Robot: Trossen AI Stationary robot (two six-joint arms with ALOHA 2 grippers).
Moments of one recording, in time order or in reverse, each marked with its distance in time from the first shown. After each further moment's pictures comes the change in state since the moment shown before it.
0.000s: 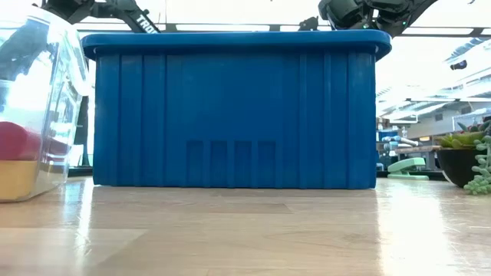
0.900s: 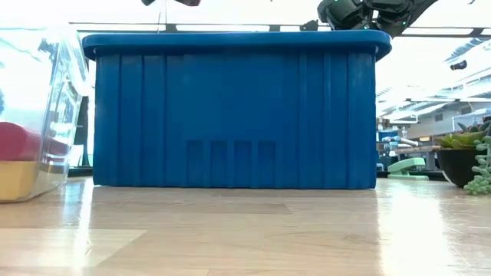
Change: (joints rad) left arm -0.591 -0.818 0.115 -0.696 -0.136 -0.191; right arm 0.004 0.000 0.000 -0.046 0.000 0.046
